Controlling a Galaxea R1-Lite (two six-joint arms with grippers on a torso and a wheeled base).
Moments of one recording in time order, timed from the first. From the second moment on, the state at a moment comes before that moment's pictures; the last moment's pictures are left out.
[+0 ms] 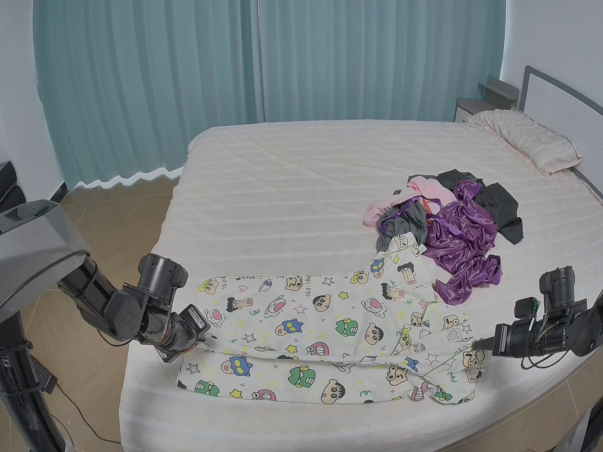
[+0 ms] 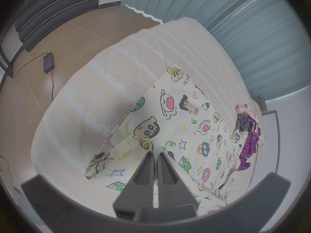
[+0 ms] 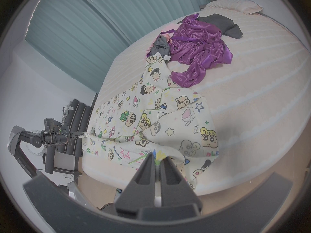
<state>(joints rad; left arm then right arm) -0.26 2.08 -0.77 -0.29 -0.04 -0.97 -0.01 1.80 -0.32 -0.59 0.40 0.26</state>
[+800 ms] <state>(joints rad) -0.24 2.17 -0.86 -0.28 0.02 -0.97 0.02 1.98 -0.39 -0.71 0.32 0.47</state>
